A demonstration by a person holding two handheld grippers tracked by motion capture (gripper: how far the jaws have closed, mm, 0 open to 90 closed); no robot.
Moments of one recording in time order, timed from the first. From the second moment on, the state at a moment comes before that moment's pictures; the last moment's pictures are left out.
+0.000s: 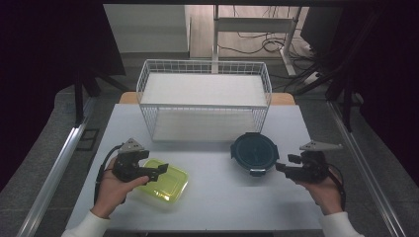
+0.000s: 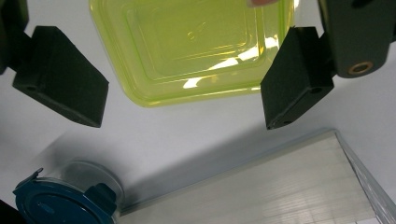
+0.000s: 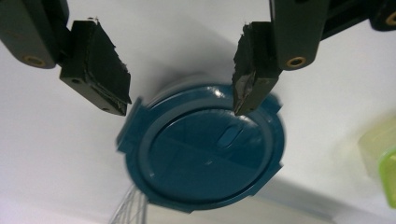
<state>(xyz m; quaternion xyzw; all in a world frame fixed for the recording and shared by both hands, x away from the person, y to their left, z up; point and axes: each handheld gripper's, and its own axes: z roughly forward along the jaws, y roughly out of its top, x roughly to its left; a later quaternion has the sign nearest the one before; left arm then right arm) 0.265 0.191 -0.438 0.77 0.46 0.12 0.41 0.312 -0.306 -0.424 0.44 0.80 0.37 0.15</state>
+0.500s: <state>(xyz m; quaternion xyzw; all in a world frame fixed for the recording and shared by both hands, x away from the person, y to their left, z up) 0.267 0.194 -0.443 0.77 0.47 0.12 0.41 0.389 -0.297 -0.403 0.45 0.82 0.32 0.13</state>
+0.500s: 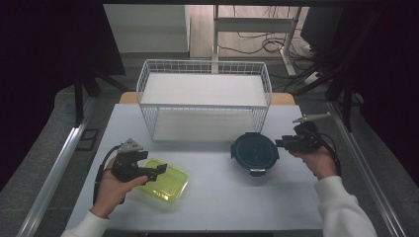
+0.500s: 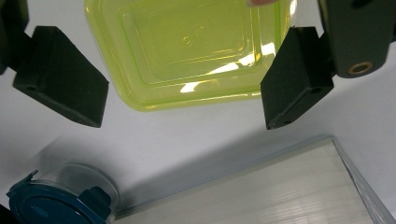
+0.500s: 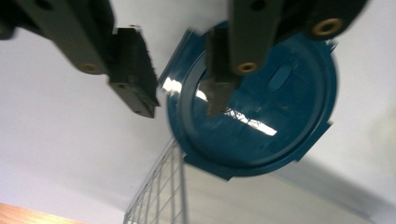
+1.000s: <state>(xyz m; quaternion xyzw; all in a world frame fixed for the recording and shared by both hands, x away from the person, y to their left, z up) 0.269 0.191 -0.452 0.78 0.47 0.12 0.39 0.455 -0.274 -0.430 0.43 0.87 0.23 0.09</state>
